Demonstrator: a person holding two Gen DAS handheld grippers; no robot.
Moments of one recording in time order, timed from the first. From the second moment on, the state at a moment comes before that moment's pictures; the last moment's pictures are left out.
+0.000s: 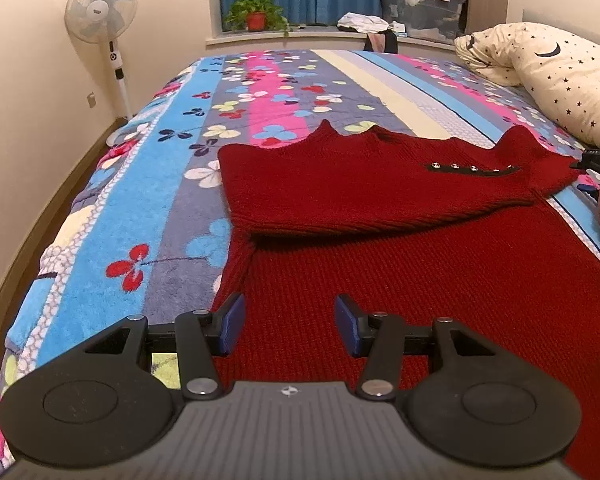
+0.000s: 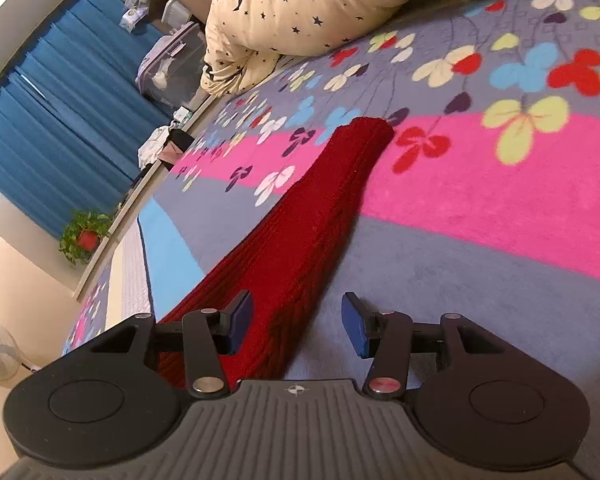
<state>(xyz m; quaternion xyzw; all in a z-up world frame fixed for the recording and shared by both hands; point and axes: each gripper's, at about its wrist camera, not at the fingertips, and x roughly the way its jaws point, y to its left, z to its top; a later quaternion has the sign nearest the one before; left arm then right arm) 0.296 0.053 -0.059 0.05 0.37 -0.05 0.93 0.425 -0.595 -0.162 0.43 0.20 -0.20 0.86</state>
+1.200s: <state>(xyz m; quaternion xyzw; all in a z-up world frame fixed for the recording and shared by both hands) 0.284 0.096 -0.005 -0.07 0.32 -0.04 0.95 0.424 -0.120 -0.104 -0.10 0.31 0.21 0.92</state>
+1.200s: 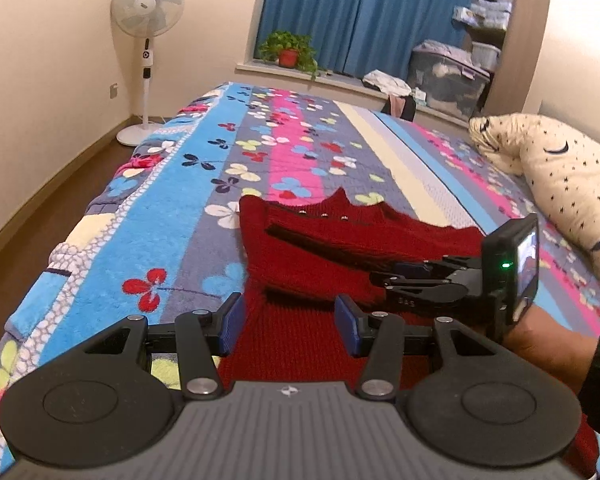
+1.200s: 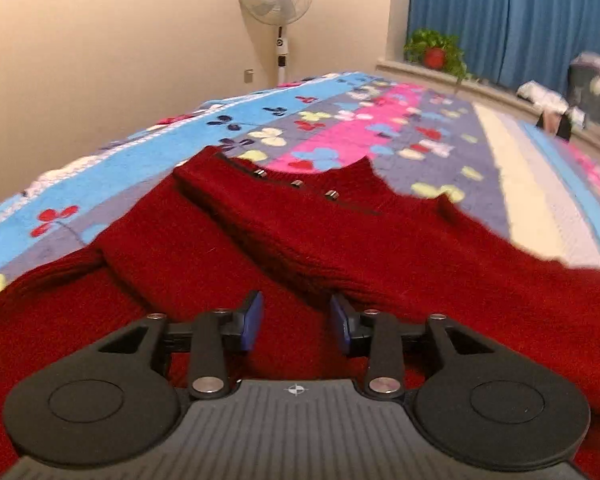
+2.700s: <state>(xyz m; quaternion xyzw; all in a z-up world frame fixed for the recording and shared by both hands) 0.281 0.124 -0.020 -0.12 0.36 0.00 0.92 0.426 -0.272 -0.094 -0.06 0.42 -0.11 0.90</state>
